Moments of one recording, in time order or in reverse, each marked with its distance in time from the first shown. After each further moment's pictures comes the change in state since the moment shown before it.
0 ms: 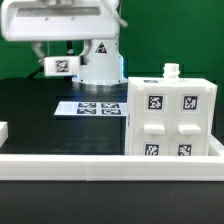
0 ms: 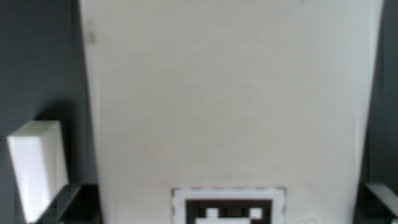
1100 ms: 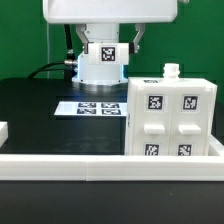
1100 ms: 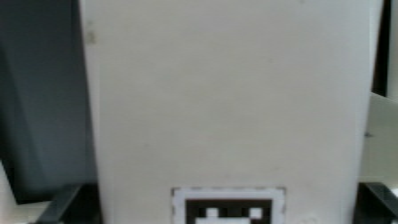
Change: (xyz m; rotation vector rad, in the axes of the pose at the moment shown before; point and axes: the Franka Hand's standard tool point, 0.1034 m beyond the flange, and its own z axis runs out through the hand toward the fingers) arm 0.077 -0.070 -0.021 0.002 -0.021 0.103
